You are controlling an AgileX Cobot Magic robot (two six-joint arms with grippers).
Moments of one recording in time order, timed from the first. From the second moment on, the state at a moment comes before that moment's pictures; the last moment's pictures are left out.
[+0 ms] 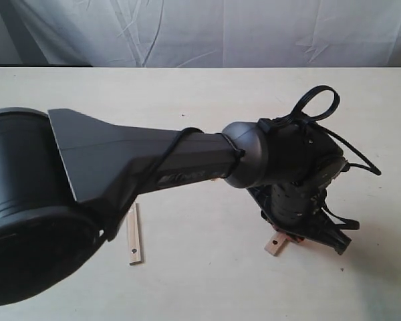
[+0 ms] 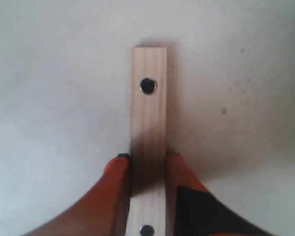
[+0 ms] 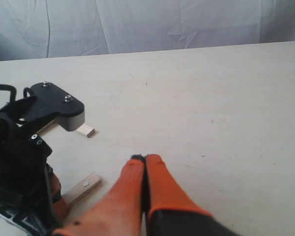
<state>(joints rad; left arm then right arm) -0.94 2.35 -1.84 0.10 0.93 -0.41 0.07 0.01 0.00 0.19 0.37 -0.04</state>
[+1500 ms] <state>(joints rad) -0.69 2.38 -1.95 0.00 0.90 -0.20 0.07 0.01 0.00 0.19 0.37 -0.04</state>
